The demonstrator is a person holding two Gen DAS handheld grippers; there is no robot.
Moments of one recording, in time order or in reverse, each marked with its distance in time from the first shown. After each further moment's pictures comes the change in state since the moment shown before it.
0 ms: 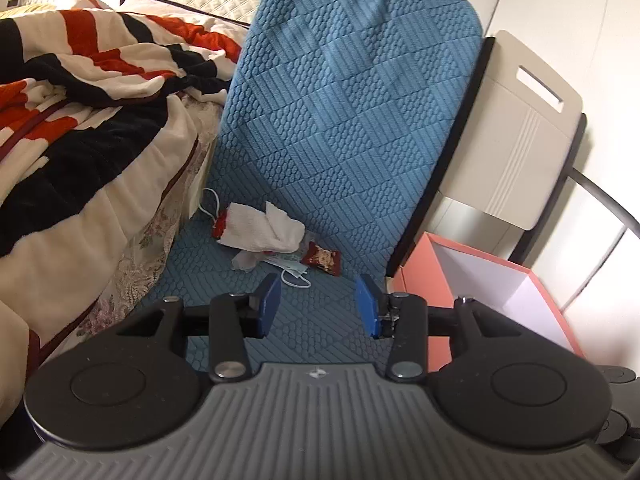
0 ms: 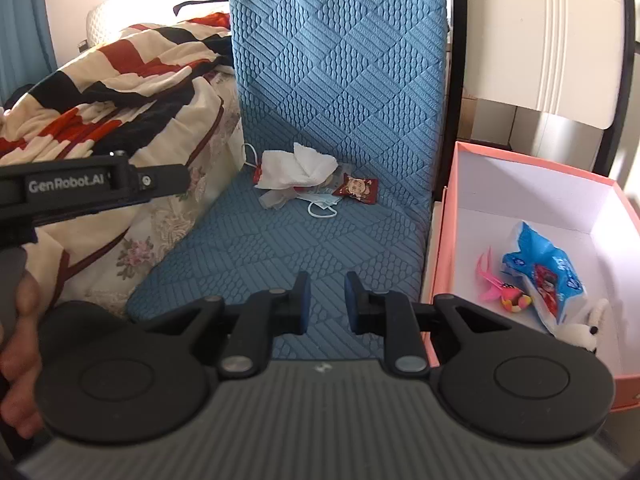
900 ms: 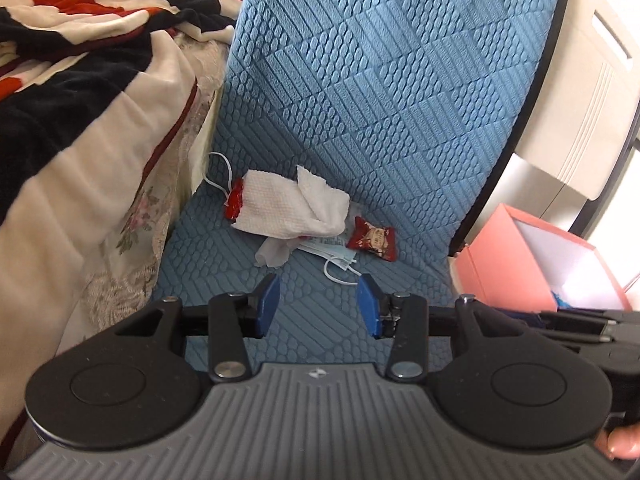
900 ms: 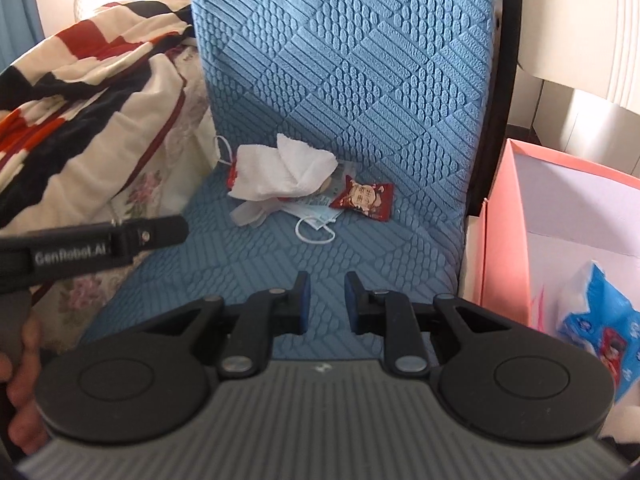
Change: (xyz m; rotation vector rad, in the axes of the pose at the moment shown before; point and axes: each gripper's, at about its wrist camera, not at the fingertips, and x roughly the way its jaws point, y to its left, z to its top) left arm 0.149 0.047 0.019 0.046 0.154 0.032; right arm 0.133 -0.024 0.052 0.013 0.080 0.032
